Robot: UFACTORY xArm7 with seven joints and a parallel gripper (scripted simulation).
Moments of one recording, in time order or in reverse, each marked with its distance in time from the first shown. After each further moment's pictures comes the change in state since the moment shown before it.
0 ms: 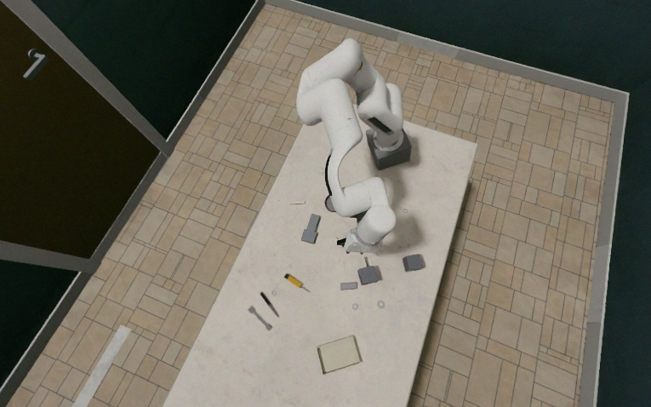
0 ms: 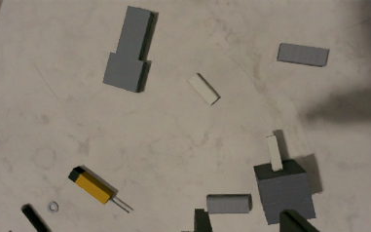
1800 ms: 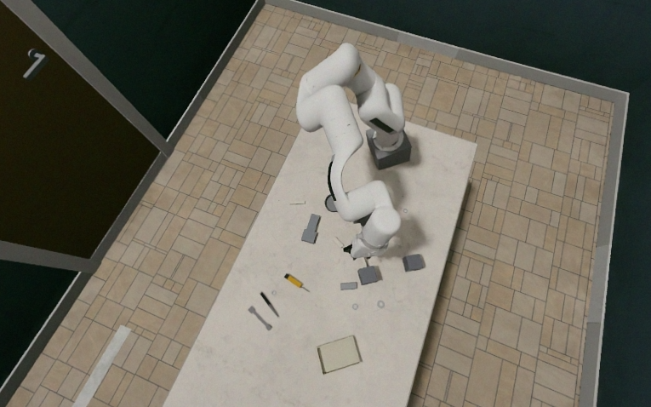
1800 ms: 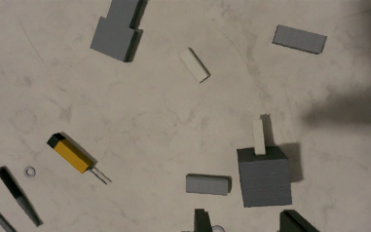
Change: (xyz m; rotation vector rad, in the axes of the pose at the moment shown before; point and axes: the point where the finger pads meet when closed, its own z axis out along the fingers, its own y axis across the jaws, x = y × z) arm -0.016 0.021 0.006 -0.023 -0.055 -0.098
